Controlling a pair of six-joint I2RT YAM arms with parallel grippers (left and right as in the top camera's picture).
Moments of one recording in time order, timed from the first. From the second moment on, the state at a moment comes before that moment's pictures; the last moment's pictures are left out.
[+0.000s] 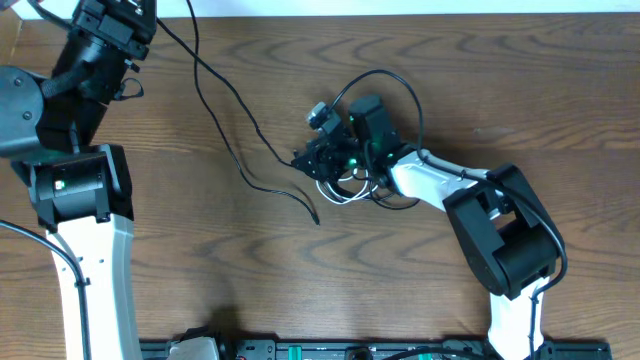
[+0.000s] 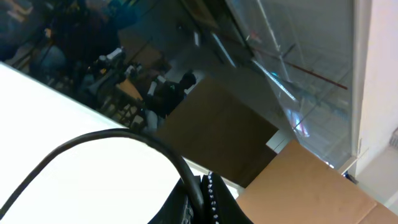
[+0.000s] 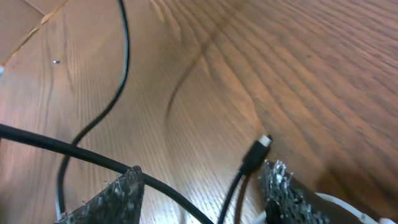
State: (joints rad) left arm 0.20 1.25 1.37 0.29 0.67 -1.07; right arm 0.56 2.08 1.19 0.22 -0.66 0.08
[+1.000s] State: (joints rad) left arm 0.20 1.49 1.38 -0.82 0.40 -0.37; right arm 0.16 1.76 1.19 -0.37 -0.58 0.17
